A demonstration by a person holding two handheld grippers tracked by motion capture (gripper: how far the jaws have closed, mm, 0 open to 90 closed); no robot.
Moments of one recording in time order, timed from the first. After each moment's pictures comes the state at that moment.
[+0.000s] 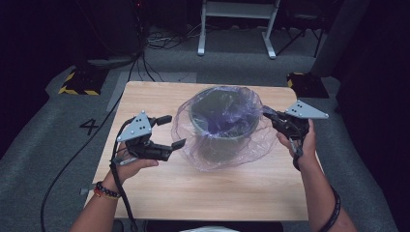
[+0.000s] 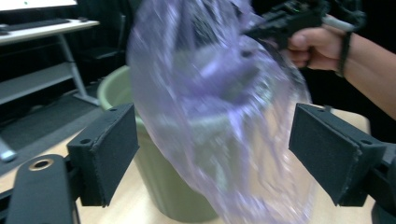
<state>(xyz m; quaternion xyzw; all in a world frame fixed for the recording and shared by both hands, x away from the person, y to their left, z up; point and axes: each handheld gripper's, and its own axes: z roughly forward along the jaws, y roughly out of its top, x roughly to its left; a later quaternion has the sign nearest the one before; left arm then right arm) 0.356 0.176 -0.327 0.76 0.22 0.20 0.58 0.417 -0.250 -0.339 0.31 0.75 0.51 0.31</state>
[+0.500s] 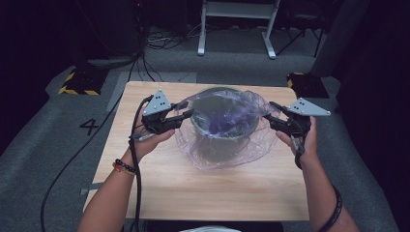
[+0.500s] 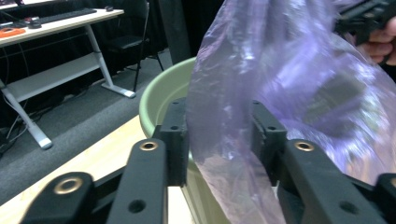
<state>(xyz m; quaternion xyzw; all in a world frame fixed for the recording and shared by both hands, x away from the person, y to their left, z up) 0.417 0.150 -0.326 0.77 0.23 0.22 0.55 0.423 -0.256 -0.336 0.31 0.74 0.51 0.31</state>
